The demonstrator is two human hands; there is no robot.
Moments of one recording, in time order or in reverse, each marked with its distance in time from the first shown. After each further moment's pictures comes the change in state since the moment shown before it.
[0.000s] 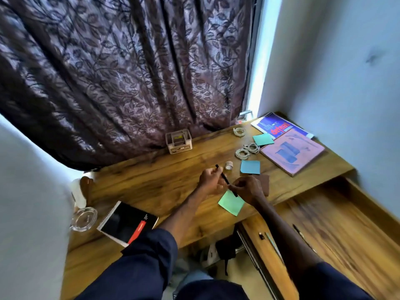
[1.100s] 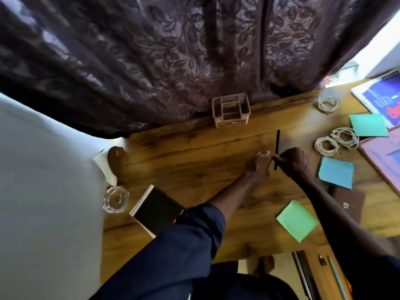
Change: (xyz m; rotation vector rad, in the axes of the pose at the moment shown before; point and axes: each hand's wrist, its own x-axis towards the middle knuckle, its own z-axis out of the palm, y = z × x) left_hand 0.174 -0.045 -0.047 0.993 -0.149 0.225; right_hand 0.229 -0.027 0.104 -0.306 -0.124 0.158
